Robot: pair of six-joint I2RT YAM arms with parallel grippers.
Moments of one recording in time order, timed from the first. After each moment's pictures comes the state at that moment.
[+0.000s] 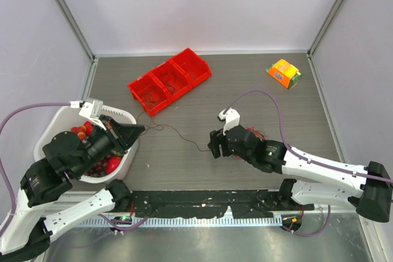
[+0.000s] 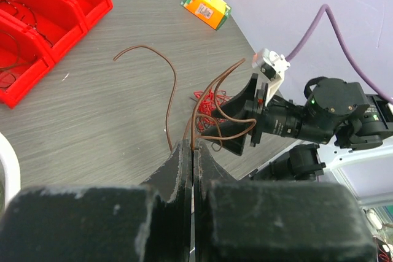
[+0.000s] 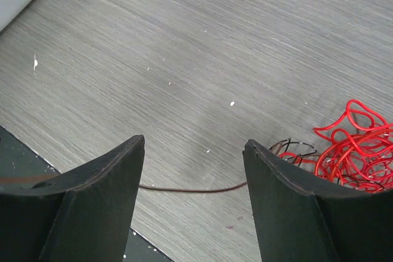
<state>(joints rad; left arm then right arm) -0.90 0.52 1.17 -0.80 -0.24 -0.56 1.05 1.03 0.72 -0.30 0.34 0.43</state>
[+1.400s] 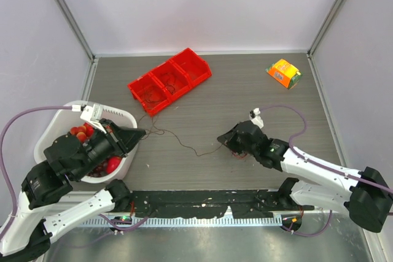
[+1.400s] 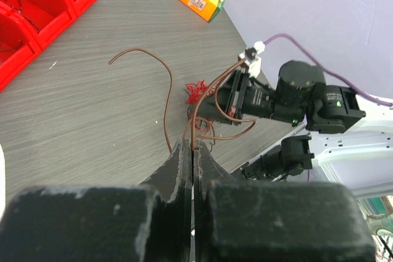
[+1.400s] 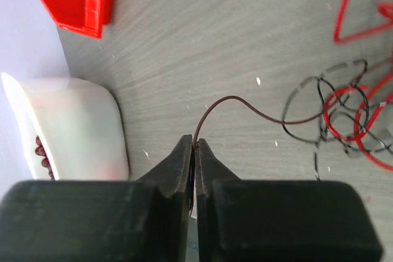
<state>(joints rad) -0.90 0.48 1.13 -0.80 -0.21 -0.60 0.86 1.01 0.54 -0.20 0.21 1.34</state>
